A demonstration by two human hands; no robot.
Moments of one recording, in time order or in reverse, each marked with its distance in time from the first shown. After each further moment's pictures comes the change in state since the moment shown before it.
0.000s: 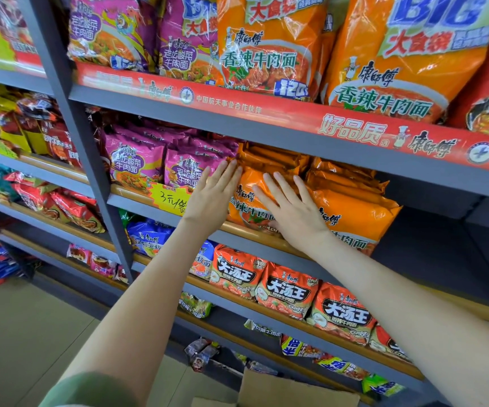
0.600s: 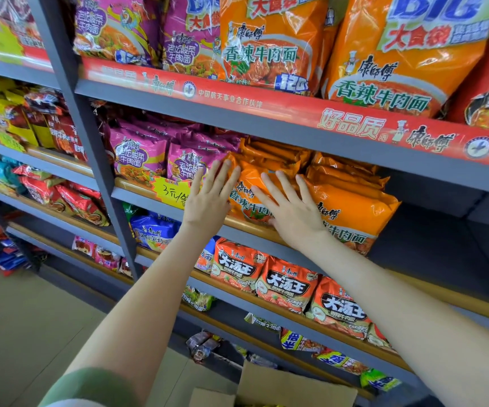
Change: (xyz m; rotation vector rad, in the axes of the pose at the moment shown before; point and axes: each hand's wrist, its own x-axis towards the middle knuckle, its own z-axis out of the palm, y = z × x) left_hand -0.019 0.007 0.014 0.207 0.060 -0.093; right_hand -0.007 -0.009 -0.003 0.032 -0.013 0.033
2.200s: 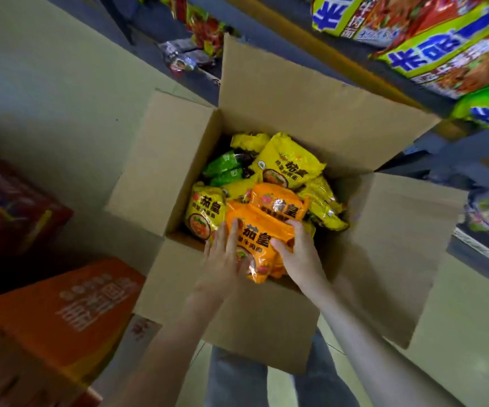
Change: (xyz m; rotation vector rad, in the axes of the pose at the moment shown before) left_hand -0.632 0.439 0.178 -0.985 -1.185 -0.608; right_hand -0.620 -0.320 0.240 1.451 -1.133 0.746
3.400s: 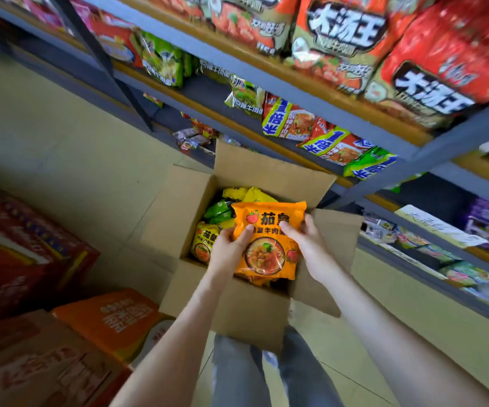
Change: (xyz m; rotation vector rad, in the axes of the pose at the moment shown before) left_hand -0.097 0.178 -0.151 -0.815 0.091 -0.258; right_hand -0.112 -0.145 -0.160 0.704 0.006 0.047
